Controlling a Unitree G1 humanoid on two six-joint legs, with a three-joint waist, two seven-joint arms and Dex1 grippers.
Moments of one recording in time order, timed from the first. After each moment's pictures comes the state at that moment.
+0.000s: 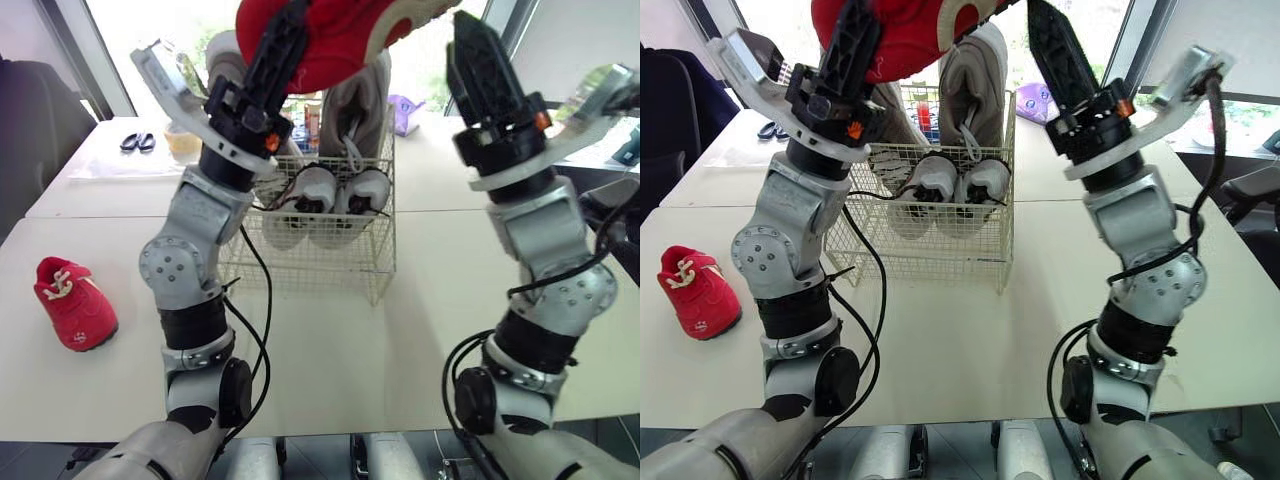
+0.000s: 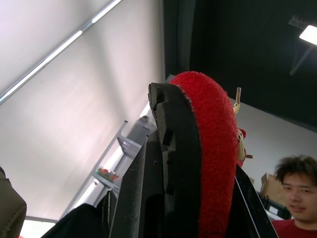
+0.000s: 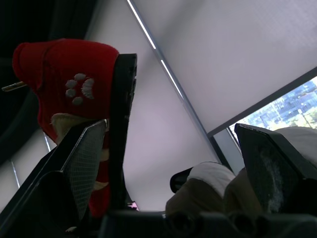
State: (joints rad) left arm -0.86 0.02 0.31 -0.23 -1.44 0.63 -0.24; right arm -0.76 -0.13 -0.35 -0.40 1.34 0.67 0.10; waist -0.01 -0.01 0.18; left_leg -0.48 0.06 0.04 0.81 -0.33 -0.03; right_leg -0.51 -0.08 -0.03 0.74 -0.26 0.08
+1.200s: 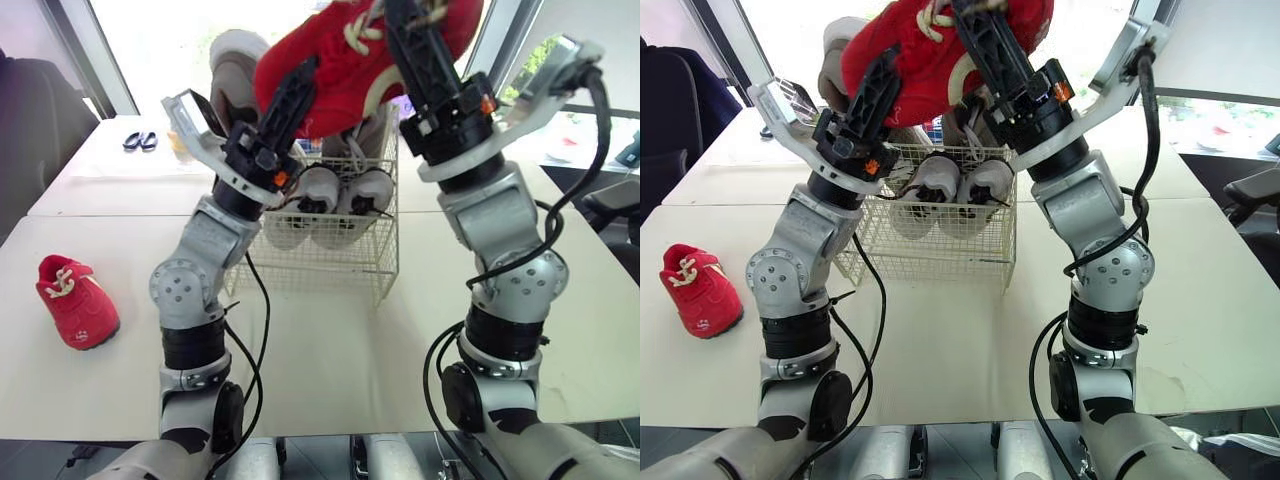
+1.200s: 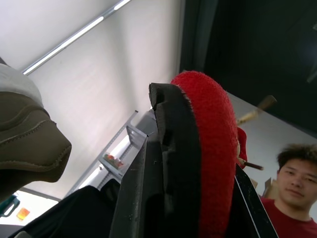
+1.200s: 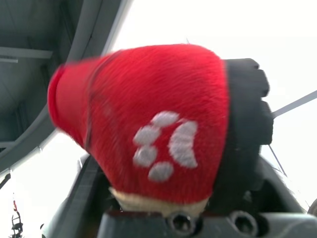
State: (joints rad) left arm -0.72 0.05 0.22 -0.24 -1.49 0.62 -0.24; right arm -0.83 -0.15 -0.19 -0.37 1.27 0.52 0.14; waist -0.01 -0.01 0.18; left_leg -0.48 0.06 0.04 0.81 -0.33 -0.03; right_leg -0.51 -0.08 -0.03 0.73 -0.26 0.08
